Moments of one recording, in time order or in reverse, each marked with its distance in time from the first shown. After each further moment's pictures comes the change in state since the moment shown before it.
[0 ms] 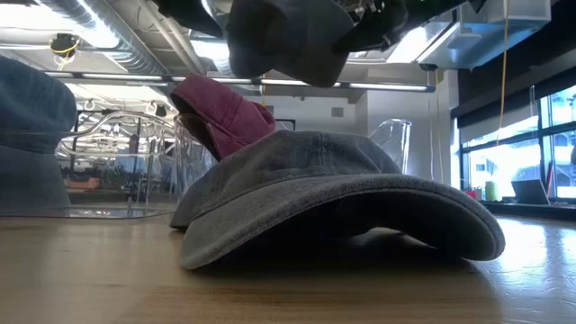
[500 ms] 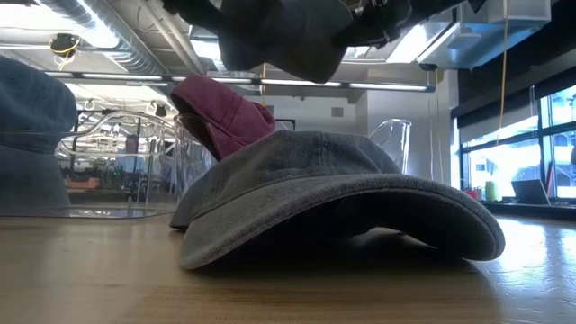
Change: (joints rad) left arm 0.000 0.015 0.000 0.051 0.093 0.008; right arm 0.000 0.000 0.000 0.020 -0.059 -0.022
